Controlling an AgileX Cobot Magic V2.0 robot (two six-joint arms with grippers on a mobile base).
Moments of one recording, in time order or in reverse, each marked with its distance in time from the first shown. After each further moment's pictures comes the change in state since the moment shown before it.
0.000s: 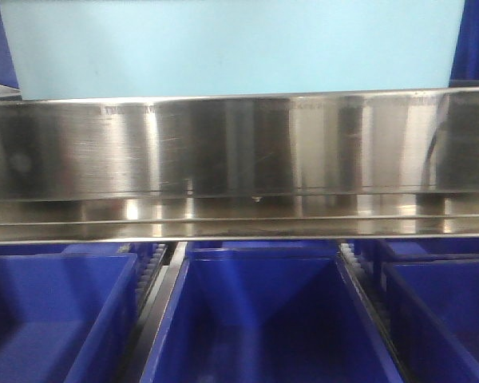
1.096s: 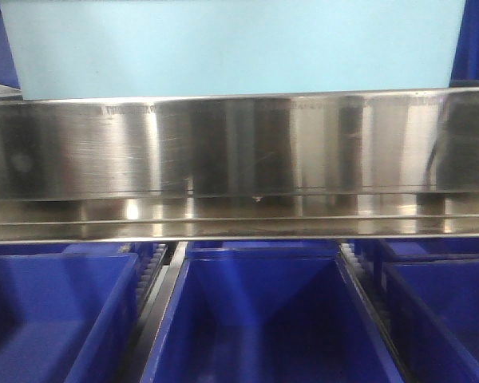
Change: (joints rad) left arm 0.004 -0.004 -0.005 -0.013 0.000 -0.001; right arm 0.000 0.026 -0.001 0.029 0.000 0.003
